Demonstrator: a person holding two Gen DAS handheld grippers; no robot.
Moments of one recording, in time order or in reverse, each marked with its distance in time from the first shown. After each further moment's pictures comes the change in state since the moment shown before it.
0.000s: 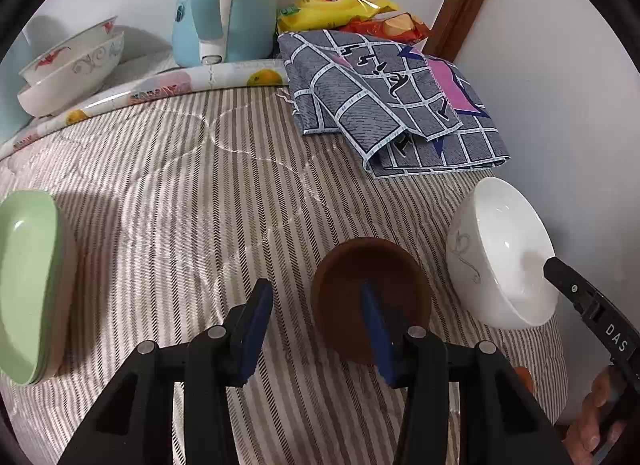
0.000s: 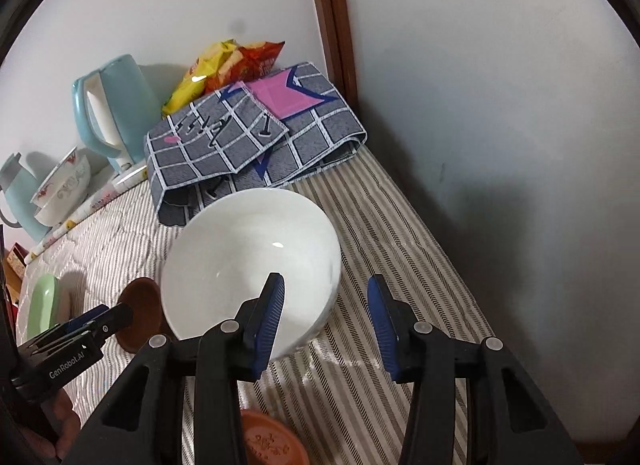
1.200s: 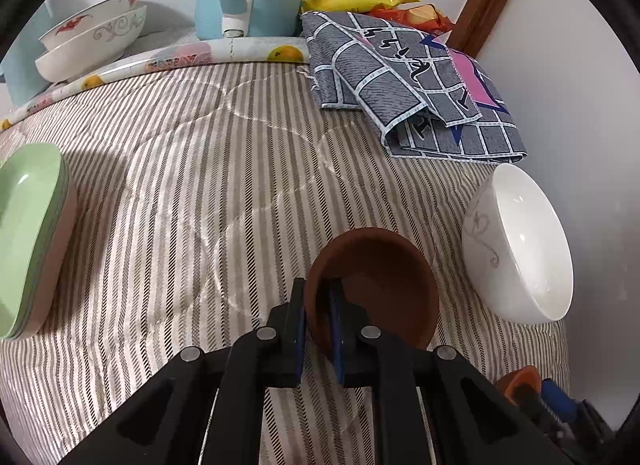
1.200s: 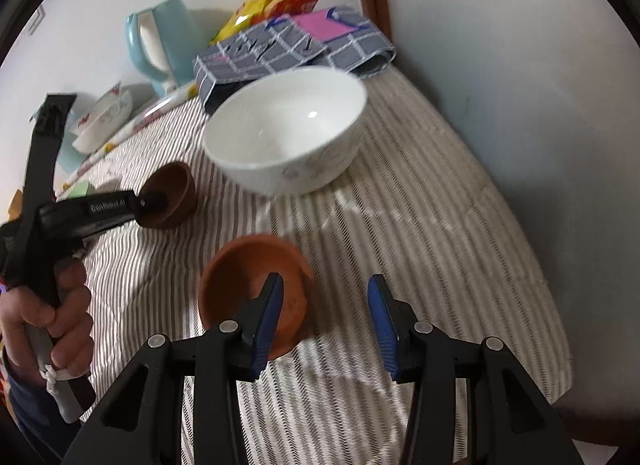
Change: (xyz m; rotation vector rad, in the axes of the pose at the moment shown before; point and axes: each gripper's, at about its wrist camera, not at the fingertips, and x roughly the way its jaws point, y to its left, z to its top) left arm 0.003 0.000 -0.015 -0.079 0.026 0.040; right arm -0.023 -0.005 -0.088 -0.088 0.140 0.134
